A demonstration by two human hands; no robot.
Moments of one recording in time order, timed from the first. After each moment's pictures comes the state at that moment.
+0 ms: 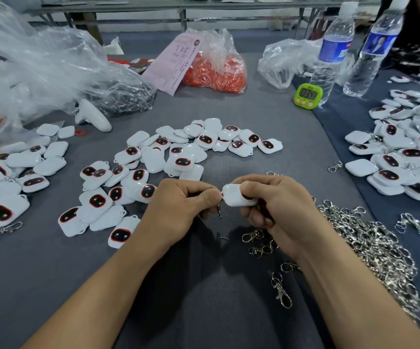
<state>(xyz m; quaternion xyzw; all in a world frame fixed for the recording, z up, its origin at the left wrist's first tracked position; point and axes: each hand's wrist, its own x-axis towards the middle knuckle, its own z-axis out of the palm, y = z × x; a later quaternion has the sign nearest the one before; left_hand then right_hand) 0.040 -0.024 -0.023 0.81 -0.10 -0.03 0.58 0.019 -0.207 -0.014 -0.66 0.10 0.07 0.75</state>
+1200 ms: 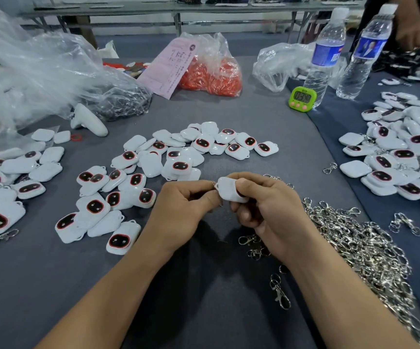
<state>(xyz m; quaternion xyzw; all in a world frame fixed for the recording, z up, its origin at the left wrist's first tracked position) 0.038 -0.034 -0.018 0.80 -0.11 0.00 0.59 0.021 -0.198 -0.016 -0.59 0.10 0.06 0.80</state>
